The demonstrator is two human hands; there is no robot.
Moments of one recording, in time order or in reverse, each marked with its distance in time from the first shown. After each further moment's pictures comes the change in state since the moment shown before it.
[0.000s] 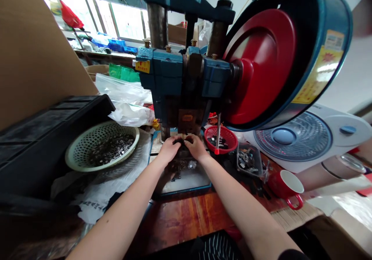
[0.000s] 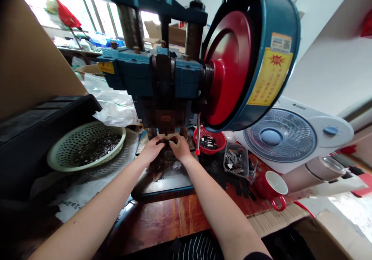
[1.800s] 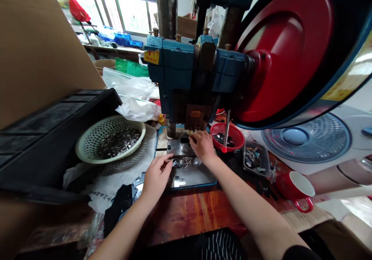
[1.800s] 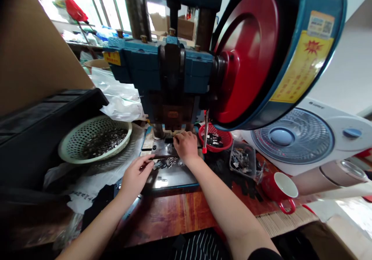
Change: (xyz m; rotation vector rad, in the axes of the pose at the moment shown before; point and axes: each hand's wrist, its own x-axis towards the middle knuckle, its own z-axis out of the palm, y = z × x) left_hand -0.110 -0.015 -0.035 0.125 0.180 -0.033; right_hand -0.016 -0.021 -0.013 -0.602 0.038 -0.273
